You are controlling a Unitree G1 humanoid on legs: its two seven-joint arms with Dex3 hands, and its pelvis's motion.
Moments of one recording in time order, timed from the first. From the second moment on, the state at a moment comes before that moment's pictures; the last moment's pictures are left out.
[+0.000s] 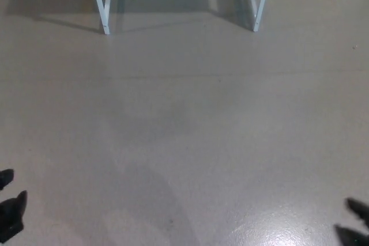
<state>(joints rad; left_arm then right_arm) 0.02 0.35 0.32 0.61 -0.06 0.03 -0.19 0.20 -0.25 -0.20 0.43 -0.05 -0.07 0.09</state>
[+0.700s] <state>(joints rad) 0.27 0.44 0.20 0.39 -0.04 -0.03 -0.23 0.29 -0.32 -0.14 0.51 -0.08 -0.20 0.09</state>
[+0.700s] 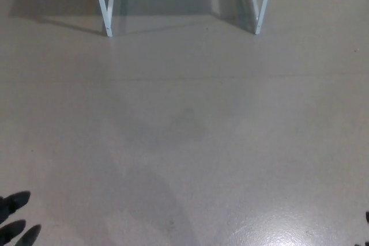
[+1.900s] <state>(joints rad) 0.32 0.49 0.16 0.55 0.00 -0.07 -0.23 0.34 -0.32 -0.08 0.68 -0.09 -0.37 0.06</state>
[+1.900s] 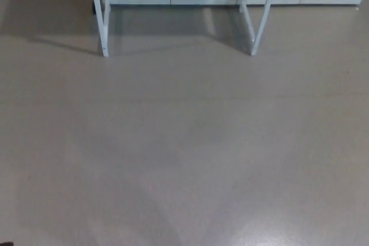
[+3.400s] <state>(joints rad) 0.38 0.48 0.16 0.48 -0.01 -0.06 -0.25 0.30 -0.34 -0.03 0.70 -0.13 -0.38 0.02</state>
